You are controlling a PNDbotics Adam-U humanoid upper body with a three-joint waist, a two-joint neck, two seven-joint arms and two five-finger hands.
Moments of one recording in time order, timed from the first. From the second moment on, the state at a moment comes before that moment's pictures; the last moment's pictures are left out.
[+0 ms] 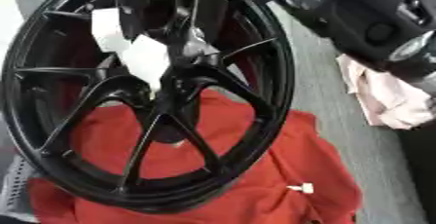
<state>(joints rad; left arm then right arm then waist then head) -0.36 0.58 0.05 -1.73 0.50 -0.03 0.45 -1.17 -0.71 0.70 -1.58 0.19 -0.21 0.90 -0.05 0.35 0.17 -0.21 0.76</state>
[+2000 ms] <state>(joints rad) -0.36 0.57 0.06 -1.72 0.50 -0.03 0.45 -1.16 -0.68 0.70 -1.56 0.05 -0.15 0.91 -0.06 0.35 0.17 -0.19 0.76</state>
